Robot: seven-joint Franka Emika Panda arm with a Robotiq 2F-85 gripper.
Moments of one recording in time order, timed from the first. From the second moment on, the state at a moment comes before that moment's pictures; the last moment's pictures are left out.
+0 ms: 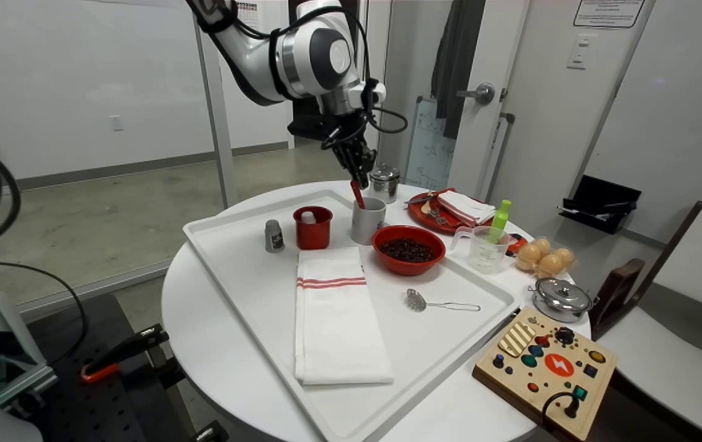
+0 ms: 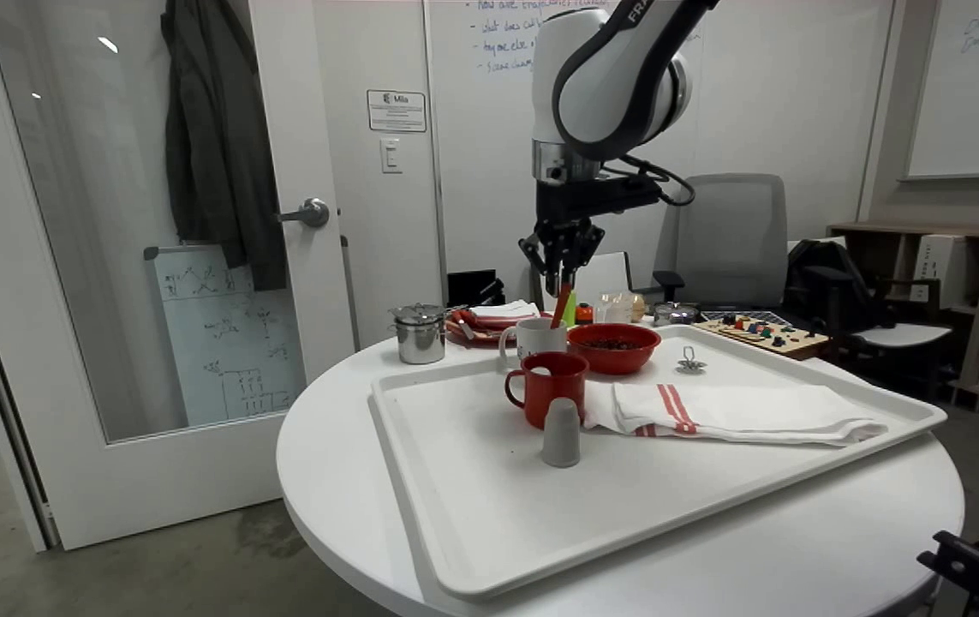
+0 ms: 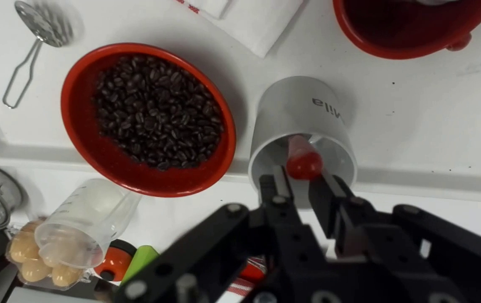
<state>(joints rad) 0.24 0.43 -0.07 -1.95 -0.33 2.60 0.54</state>
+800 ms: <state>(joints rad) 0.24 0.43 -0.06 -1.95 -0.28 2.59 0.52</state>
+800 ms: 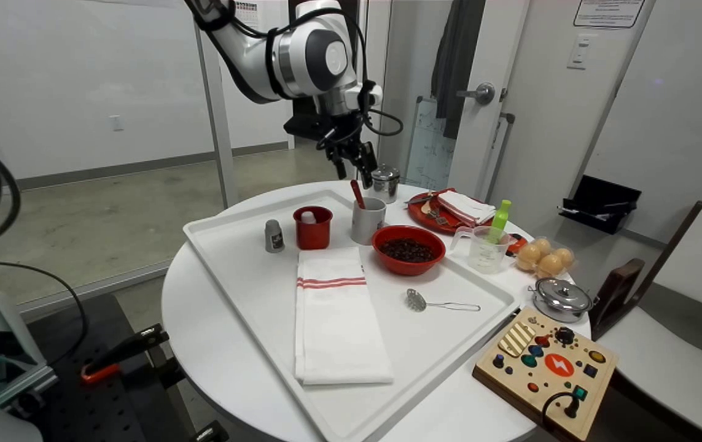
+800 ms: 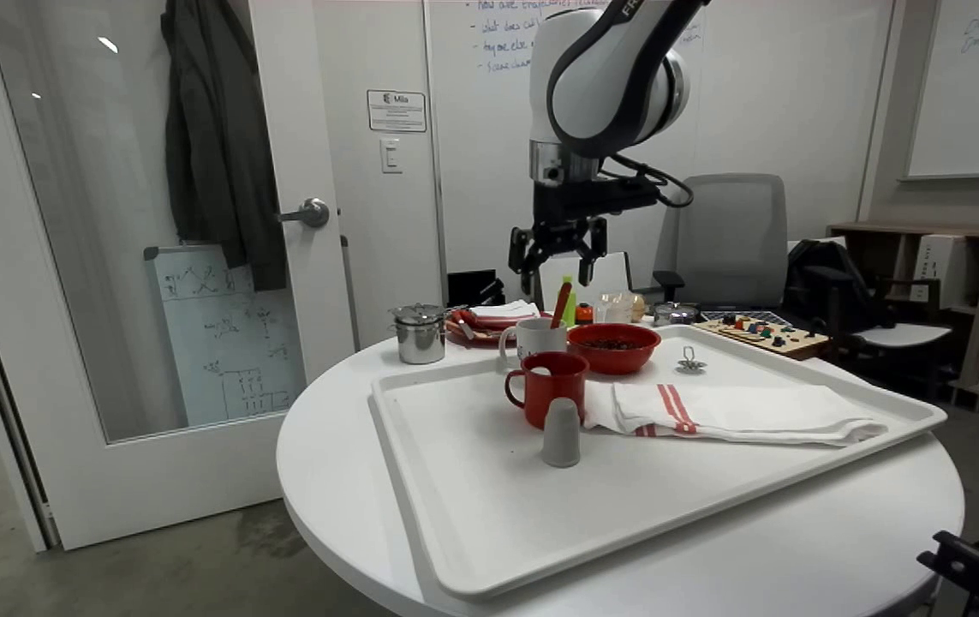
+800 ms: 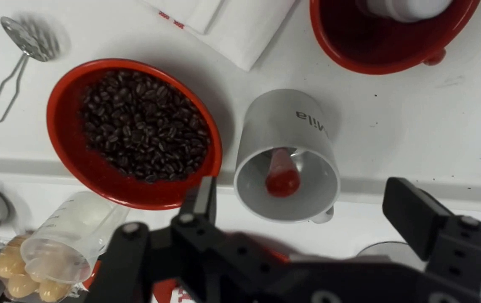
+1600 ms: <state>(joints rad) 0.23 0.42 -0.06 -1.98 -0.26 2.58 0.51</state>
